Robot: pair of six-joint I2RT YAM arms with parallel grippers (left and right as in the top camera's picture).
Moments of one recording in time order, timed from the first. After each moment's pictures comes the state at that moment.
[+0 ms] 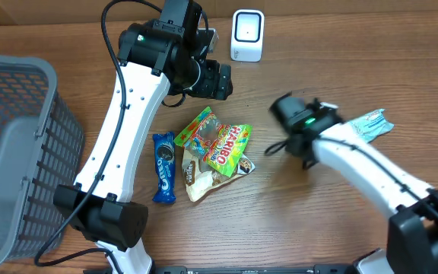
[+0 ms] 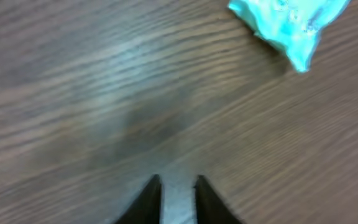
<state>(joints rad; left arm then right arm) -0.33 1.89 2.07 -1.39 0.21 -0.18 0.47 1.66 1.17 -0.97 0.37 0.85</state>
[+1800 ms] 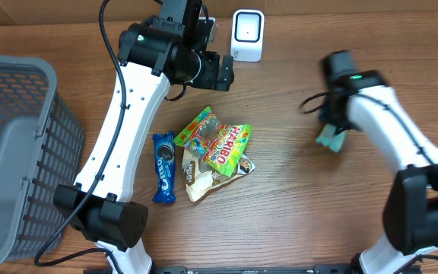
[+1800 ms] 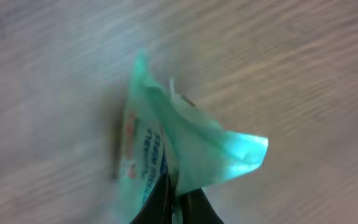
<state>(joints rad) -0.33 1.89 2.07 -1.28 0.14 -0.18 0.25 1.82 1.39 -1.03 0.42 0.59</state>
